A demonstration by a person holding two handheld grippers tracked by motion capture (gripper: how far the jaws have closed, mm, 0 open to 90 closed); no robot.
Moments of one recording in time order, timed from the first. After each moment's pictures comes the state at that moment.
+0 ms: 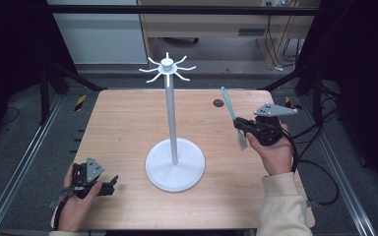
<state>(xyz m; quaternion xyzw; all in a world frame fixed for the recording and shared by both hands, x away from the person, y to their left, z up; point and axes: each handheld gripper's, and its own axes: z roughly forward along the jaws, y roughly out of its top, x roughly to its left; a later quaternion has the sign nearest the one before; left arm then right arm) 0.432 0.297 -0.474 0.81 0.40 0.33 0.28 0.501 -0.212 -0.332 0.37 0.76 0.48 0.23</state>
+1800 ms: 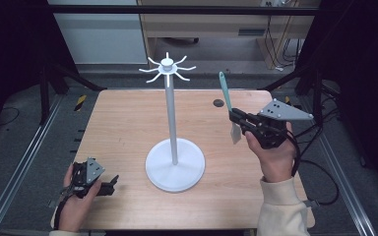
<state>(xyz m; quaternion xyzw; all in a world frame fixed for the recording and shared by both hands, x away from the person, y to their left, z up) 0.431 0.297 -0.471 0.81 0.38 0.34 0.30 0.458 -0.190 -0.281 0.32 0.72 0.56 0.27</state>
